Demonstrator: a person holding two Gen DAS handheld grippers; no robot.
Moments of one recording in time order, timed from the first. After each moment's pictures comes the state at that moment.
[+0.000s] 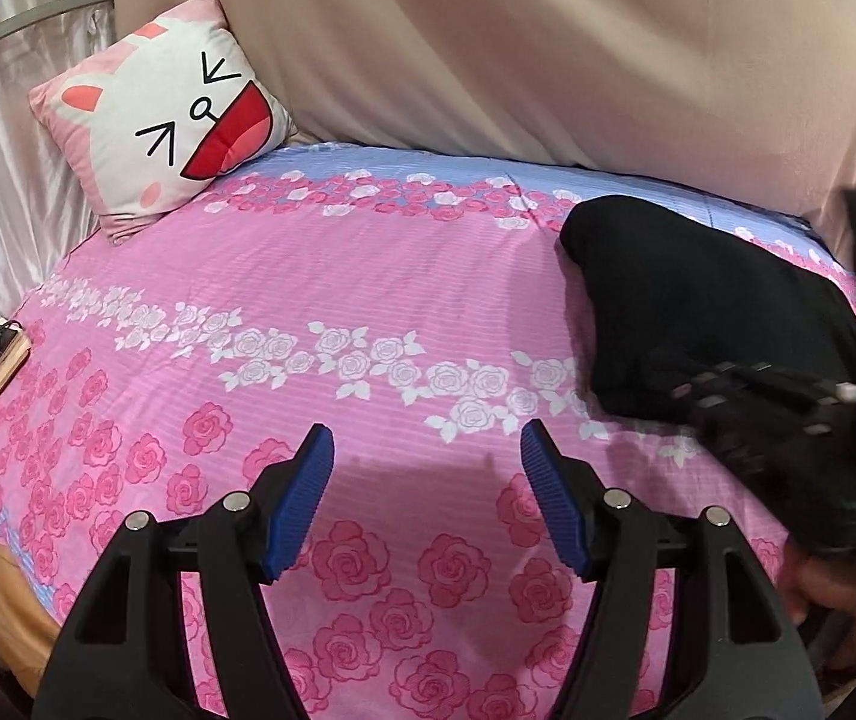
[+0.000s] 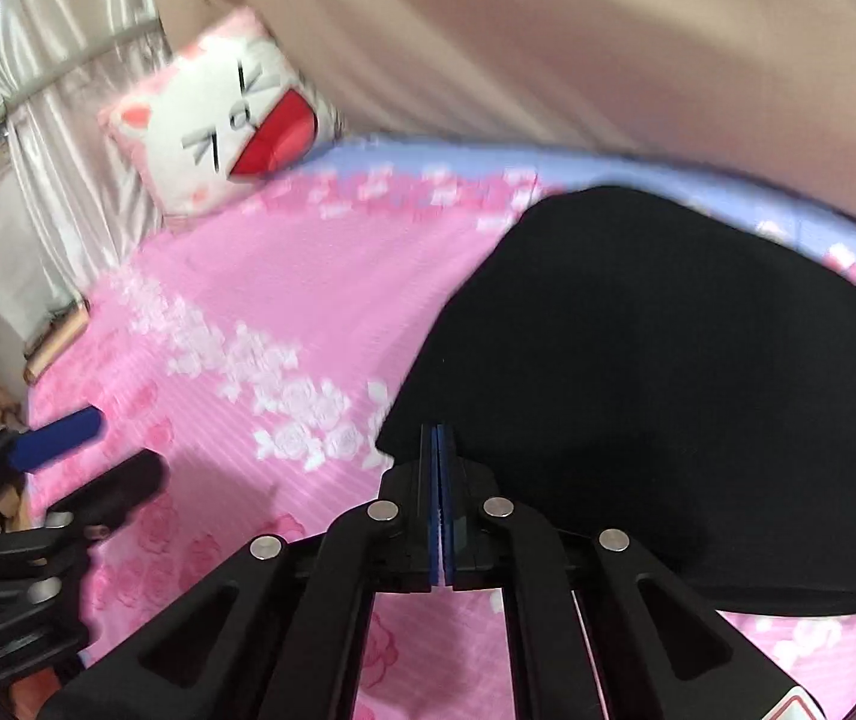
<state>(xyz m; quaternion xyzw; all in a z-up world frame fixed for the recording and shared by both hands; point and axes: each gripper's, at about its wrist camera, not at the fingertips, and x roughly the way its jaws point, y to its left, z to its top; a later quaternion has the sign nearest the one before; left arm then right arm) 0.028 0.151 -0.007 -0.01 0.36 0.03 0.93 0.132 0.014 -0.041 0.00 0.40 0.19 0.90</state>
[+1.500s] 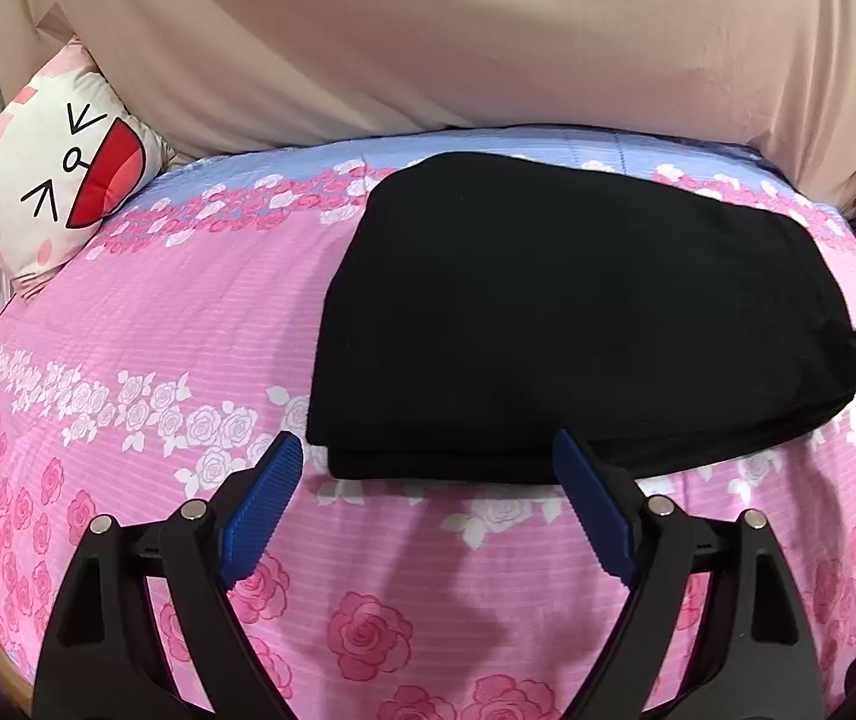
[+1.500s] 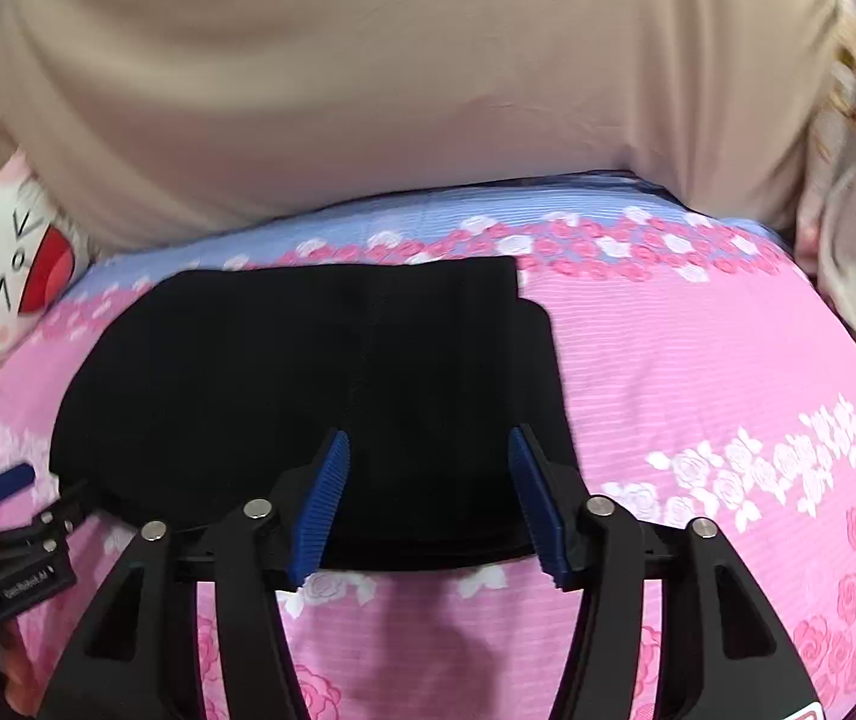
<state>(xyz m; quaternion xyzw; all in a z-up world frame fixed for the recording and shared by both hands) 0.084 0.020 -0.025 0.04 0.39 -0.02 0.92 0.073 -0.205 -0.021 0.08 0.32 -0.06 0.94</state>
